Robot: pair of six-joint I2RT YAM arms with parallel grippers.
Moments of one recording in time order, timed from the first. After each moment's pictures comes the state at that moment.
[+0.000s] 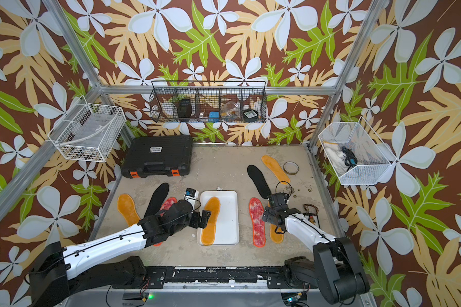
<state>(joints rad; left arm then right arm) -0.91 1.12 0.64 -0.24 -0.26 -0.54 0.23 1.28 0.51 -0.42 0.25 0.56</state>
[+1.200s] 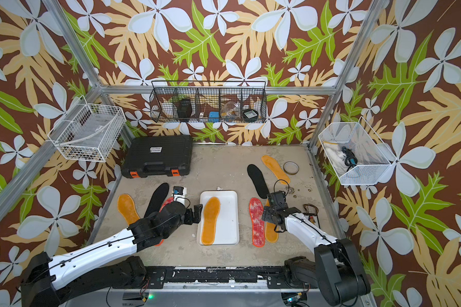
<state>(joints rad) -0.90 1.00 0.62 -0.29 -0.44 -0.62 0.27 1.27 0.53 -0.43 0.19 0.49</state>
